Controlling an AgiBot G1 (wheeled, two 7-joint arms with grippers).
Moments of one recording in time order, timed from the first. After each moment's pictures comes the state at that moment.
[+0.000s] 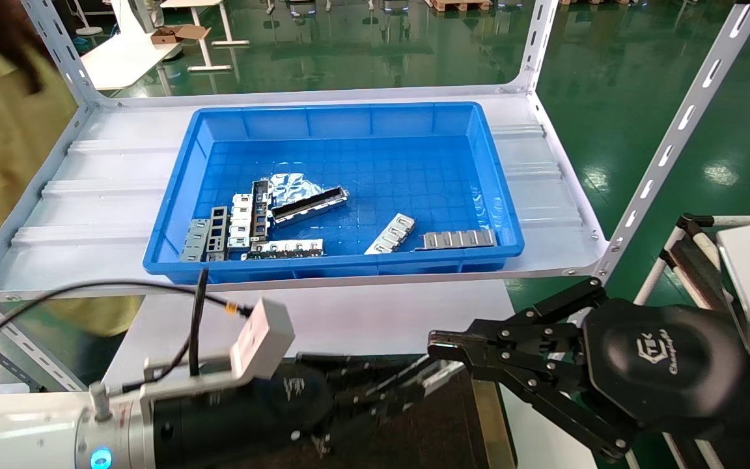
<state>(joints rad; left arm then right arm) -1.15 0.70 1.06 -1.34 0.57 0.77 -0.17 1.08 -0.61 -0.29 1.28 -0.72 -1.49 0.18</state>
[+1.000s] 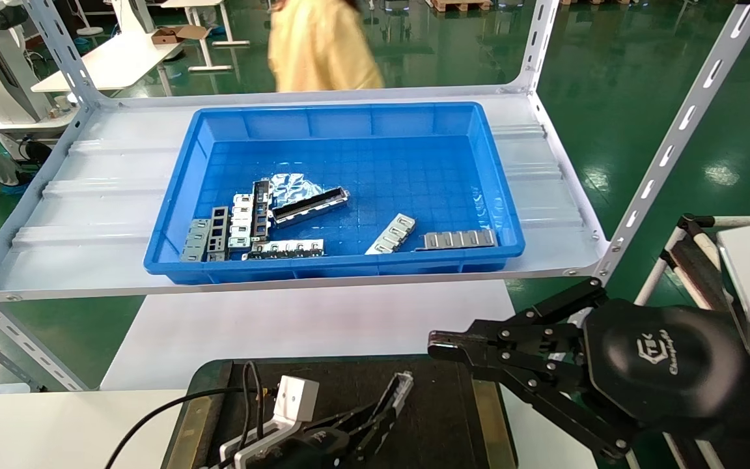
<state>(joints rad) -0.85 0.94 1.12 -1.33 0.52 0.07 -0.25 1.08 -0.61 -0.29 1.28 -0.72 -1.49 0.18</state>
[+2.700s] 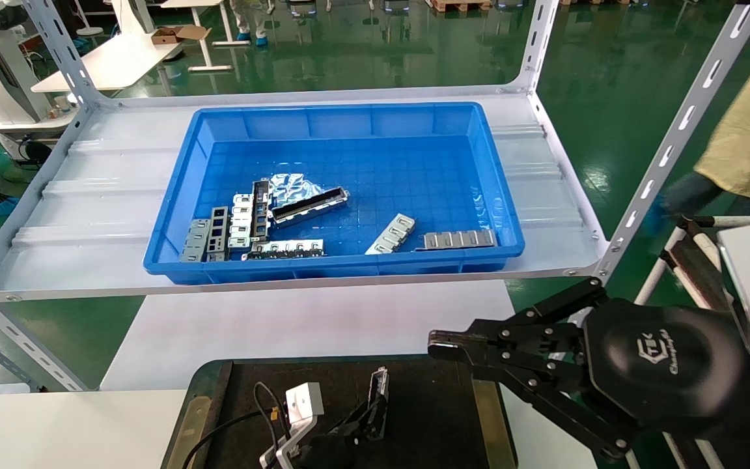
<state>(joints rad) -0.74 1.30 0.89 -1.01 0.59 -0.12 -0.35 1.08 -0.60 -0.30 1.28 -0.72 -1.49 0.18</state>
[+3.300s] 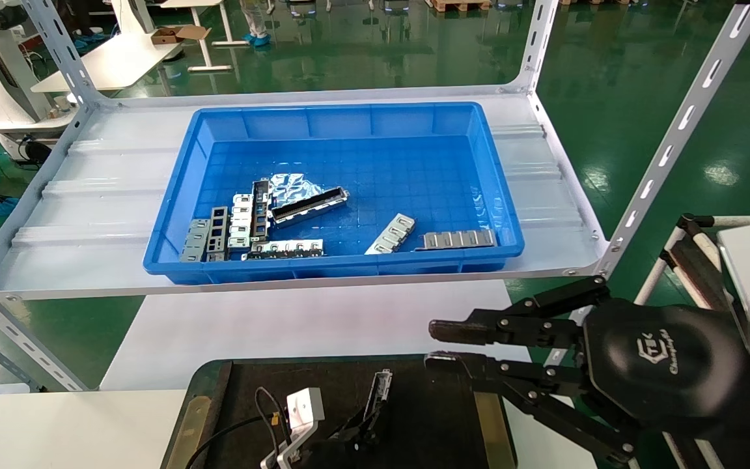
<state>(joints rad) -0.73 1.31 0.88 -0.99 0.61 -0.09 -0.35 1.08 -0.60 -0.30 1.28 -0.72 -1.49 0.18</state>
